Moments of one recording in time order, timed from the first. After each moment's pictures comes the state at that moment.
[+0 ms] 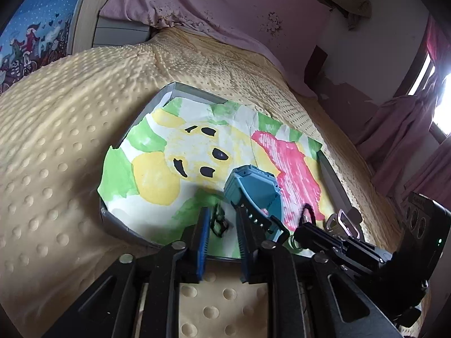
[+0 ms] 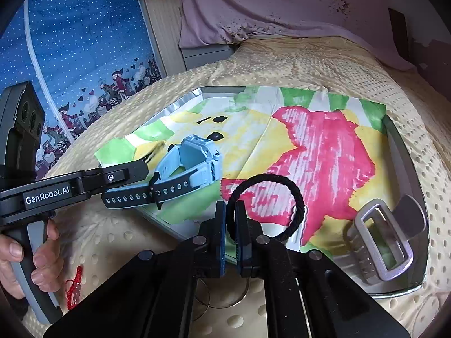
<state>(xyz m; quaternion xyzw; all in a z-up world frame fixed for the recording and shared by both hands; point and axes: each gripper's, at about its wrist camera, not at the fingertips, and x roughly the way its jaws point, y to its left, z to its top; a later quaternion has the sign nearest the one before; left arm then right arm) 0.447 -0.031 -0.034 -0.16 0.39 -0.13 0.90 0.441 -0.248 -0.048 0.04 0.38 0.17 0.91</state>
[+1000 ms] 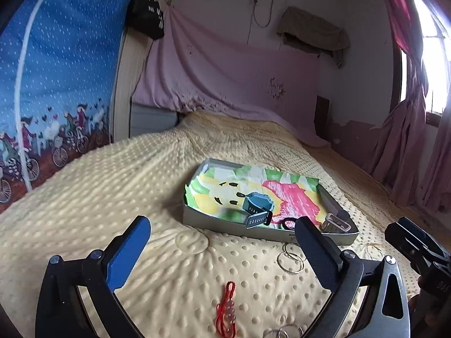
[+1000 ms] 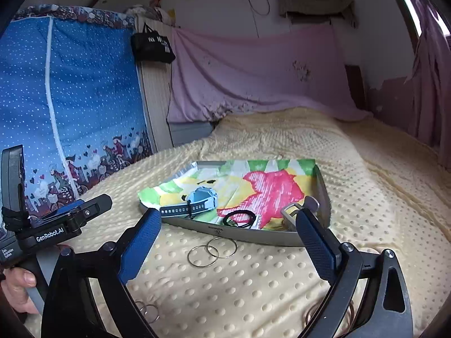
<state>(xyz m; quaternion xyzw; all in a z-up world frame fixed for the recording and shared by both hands) 0.274 -0.022 0.028 -0.08 0.19 -0.03 0.98 0.273 -0.294 0.027 0.07 0.18 0.10 0.98</state>
